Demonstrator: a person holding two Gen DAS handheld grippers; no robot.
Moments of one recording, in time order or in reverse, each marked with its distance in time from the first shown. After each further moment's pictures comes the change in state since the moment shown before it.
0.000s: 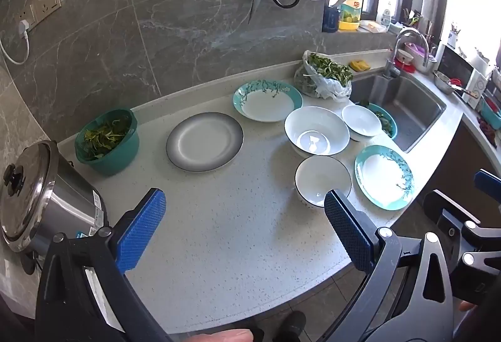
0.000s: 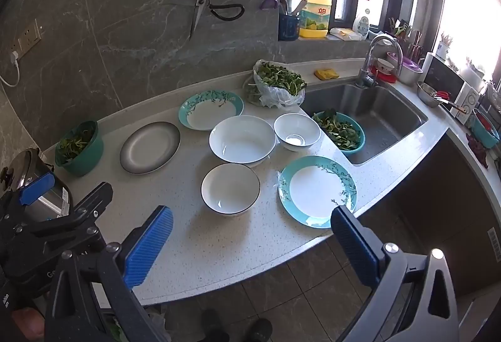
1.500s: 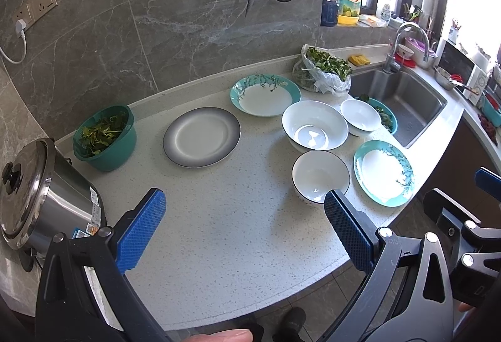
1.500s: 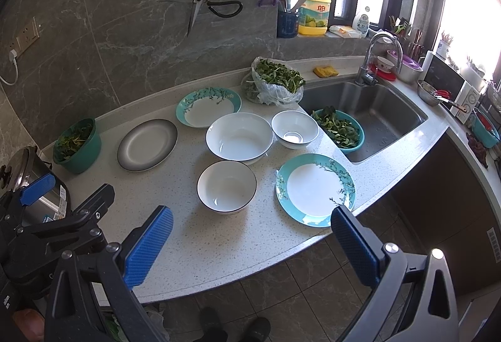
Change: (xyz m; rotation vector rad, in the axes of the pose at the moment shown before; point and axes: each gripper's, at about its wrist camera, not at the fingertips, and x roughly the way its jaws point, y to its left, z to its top) left arm 0.006 -0.007 -0.005 0.004 0.024 -0.007; right arm 0.001 -0.005 -0.001 0.002 0.007 -0.002
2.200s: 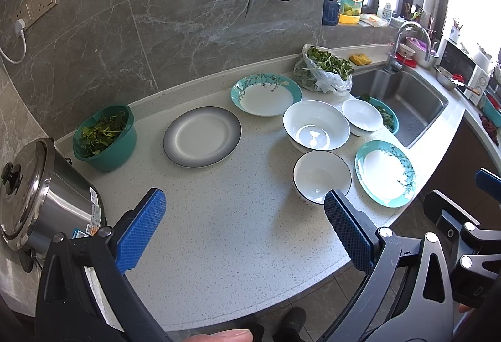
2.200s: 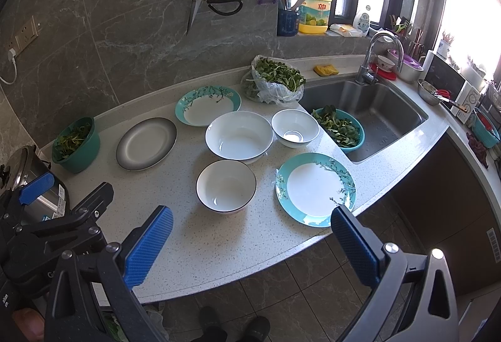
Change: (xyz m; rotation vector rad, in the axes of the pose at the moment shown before) left arm 0.003 0.000 0.002 0.002 0.002 0.001; right arm 0.005 0.001 0.001 0.000 0.004 0.000
